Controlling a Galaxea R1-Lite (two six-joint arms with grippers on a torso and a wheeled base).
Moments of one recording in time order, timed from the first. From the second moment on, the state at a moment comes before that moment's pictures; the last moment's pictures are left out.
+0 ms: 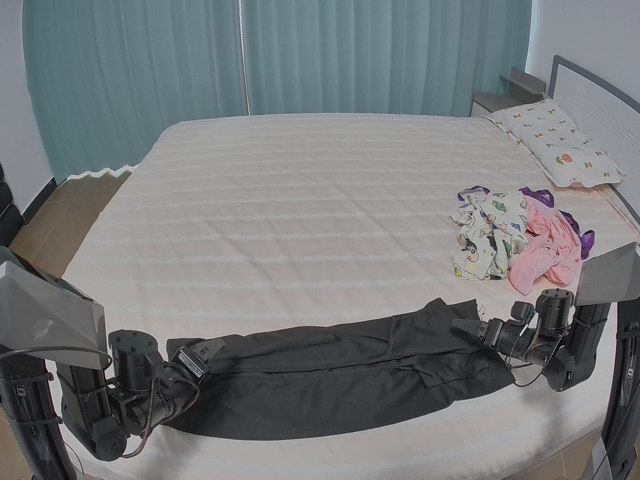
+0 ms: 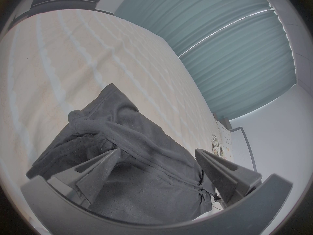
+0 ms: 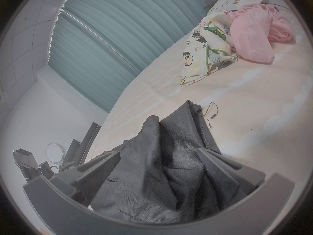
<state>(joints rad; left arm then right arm) -0.37 2.15 -0.09 -1.55 0.09 -1.09 0.02 2.36 -0.45 -1.48 0.52 0.51</state>
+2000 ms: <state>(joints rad) -0.23 2.19 -0.09 -1.55 0.12 -1.13 0.06 2.22 -0.35 -1.47 0.29 0.74</state>
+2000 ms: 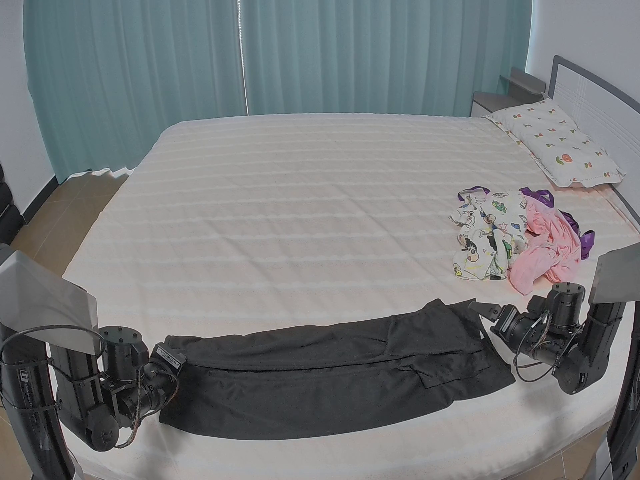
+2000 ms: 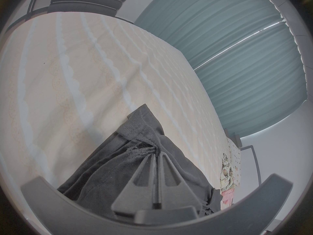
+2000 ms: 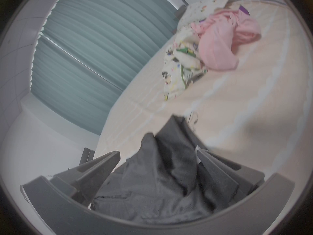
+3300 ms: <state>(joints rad) -0.23 2.20 -0.10 -1.55 0.12 -1.13 0.27 1.95 -0.56 -0.63 0.05 0.89</state>
